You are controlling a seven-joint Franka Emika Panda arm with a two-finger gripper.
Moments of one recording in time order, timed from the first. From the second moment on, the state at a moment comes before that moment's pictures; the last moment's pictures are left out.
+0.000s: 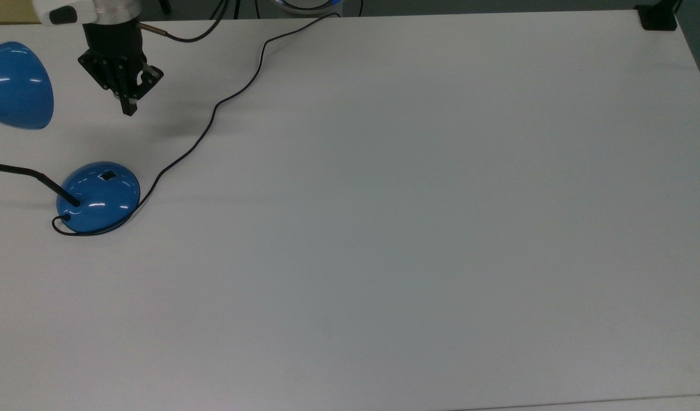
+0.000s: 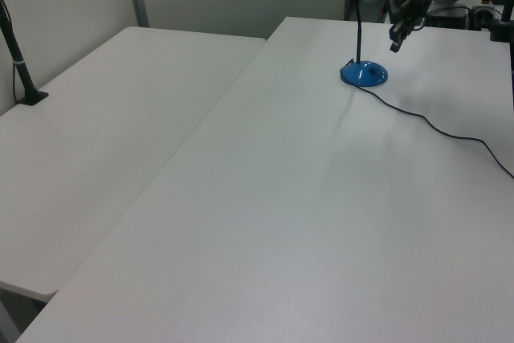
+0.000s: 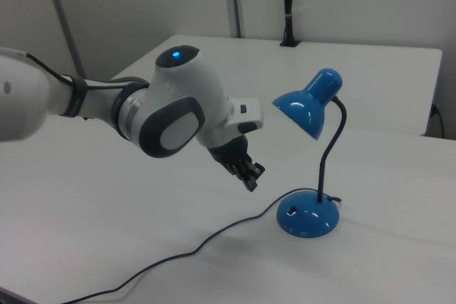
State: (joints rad) arm -0.33 0.03 -0.06 -2.13 -0.03 2.48 -0.09
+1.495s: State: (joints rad) arm -0.38 0.31 -0.06 -2.03 -0.03 2.80 -0.05
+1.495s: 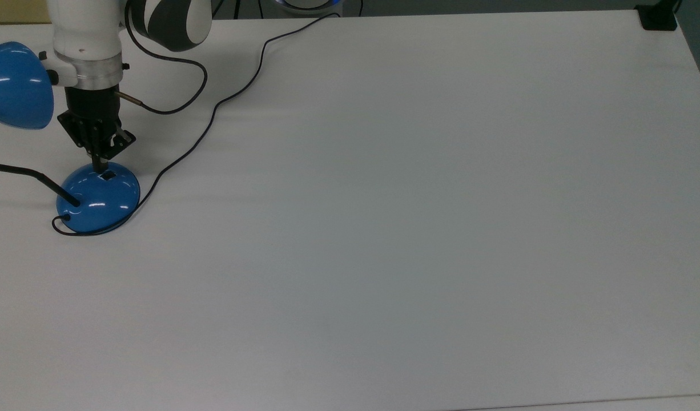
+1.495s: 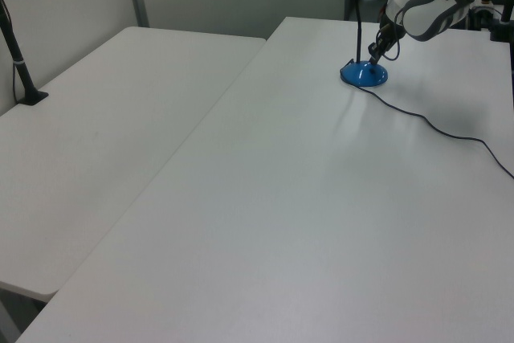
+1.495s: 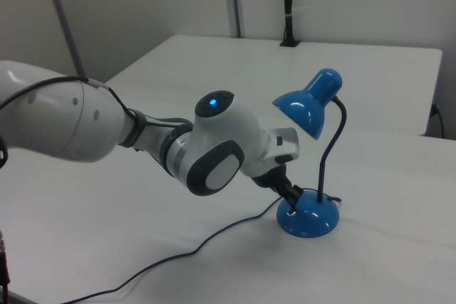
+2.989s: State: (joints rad) arm -0.38 0.36 -0.06 -1.99 -0.03 2.80 -0.05
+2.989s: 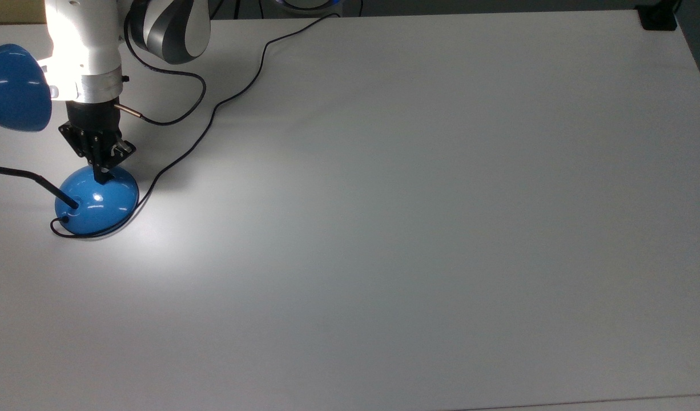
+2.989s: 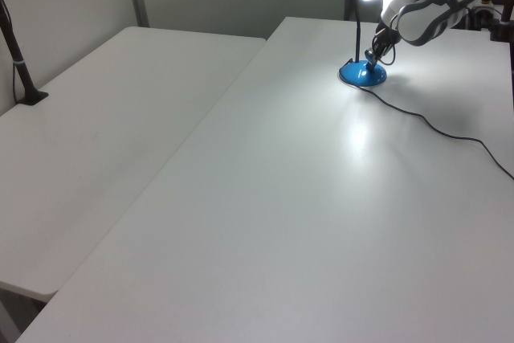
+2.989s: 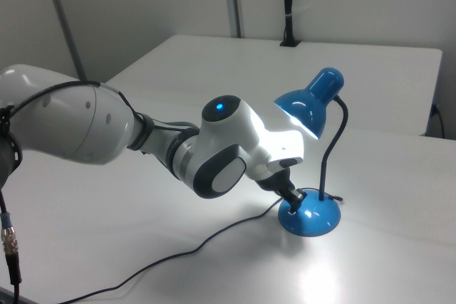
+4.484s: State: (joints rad) arm -0.14 -0.01 0.09 -1.68 0.00 1.71 -0.03
